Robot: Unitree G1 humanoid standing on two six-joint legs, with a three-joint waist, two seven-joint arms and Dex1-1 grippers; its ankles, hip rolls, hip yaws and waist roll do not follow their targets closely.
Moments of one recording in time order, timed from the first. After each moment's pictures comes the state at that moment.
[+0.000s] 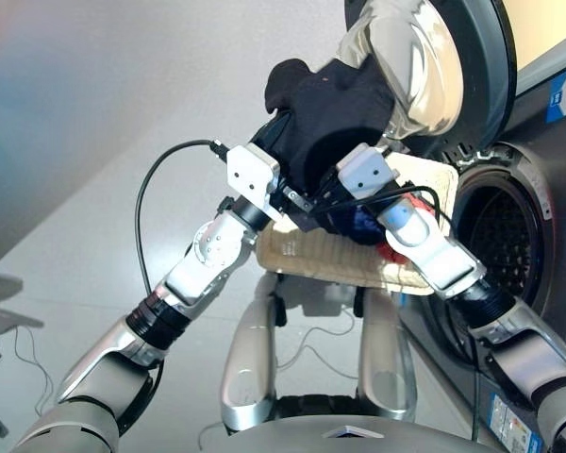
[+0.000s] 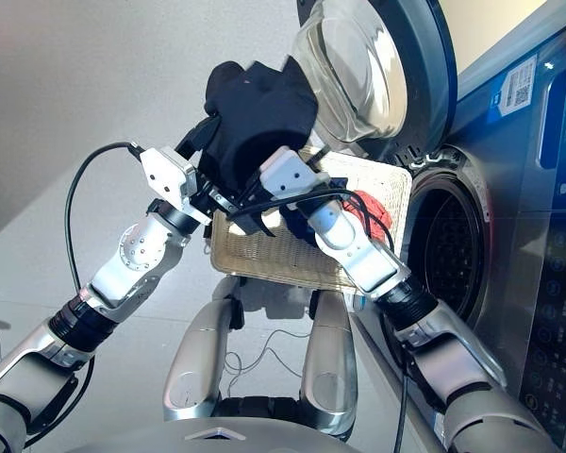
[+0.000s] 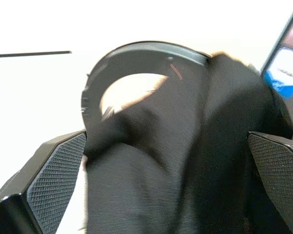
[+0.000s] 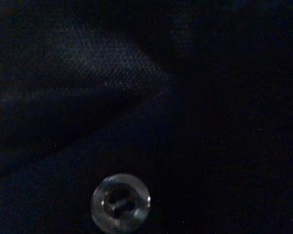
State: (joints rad) left arm -0.50 0.51 -0.57 -0.05 -0.45 -0.34 0.05; right arm -0.53 -0.50 0.49 0.25 0.00 -0.21 -0.24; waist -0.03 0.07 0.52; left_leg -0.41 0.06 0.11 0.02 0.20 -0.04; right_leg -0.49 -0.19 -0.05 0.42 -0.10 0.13
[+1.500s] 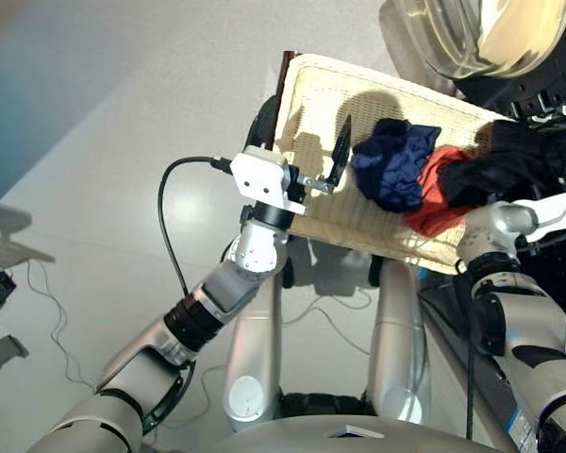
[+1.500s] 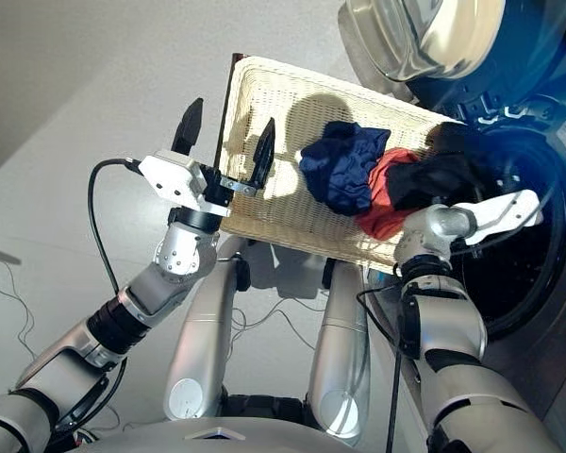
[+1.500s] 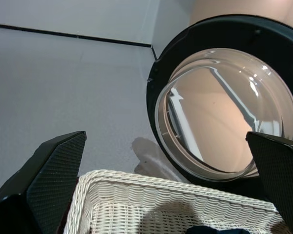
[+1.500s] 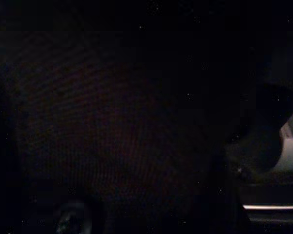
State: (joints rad) left arm -0.57 0.37 -0.66 -0.06 -0.38 -0.44 0.40; right arm -0.88 -0.54 -0.26 1.25 0.88 -0.58 -0.91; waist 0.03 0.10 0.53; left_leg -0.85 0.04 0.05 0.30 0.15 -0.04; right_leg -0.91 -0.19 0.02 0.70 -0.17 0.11
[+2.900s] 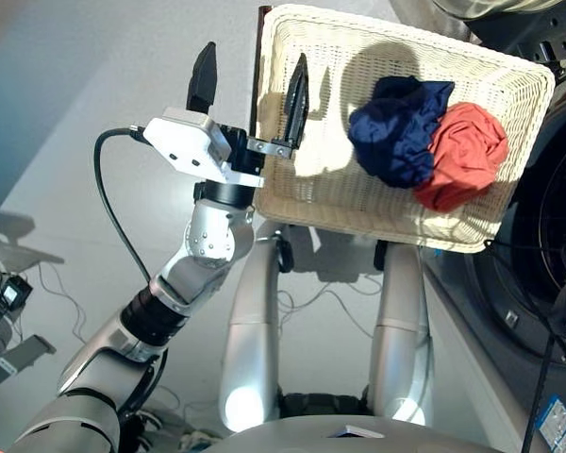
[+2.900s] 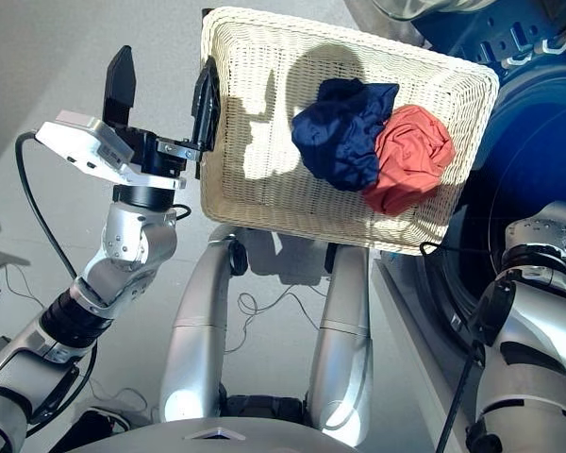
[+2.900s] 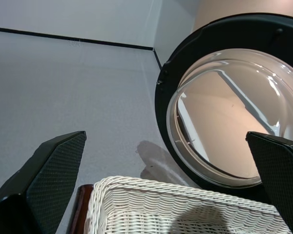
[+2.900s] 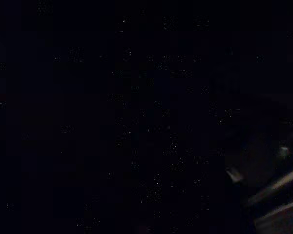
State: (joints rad) left arm -0.56 0.53 -0.53 -0.25 -0.47 -0.43 0.44; right arm -0.89 -0.79 -0.39 1.21 1.13 -0.64 -1.00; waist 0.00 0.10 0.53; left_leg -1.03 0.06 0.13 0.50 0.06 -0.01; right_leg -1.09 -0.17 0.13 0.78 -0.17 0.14
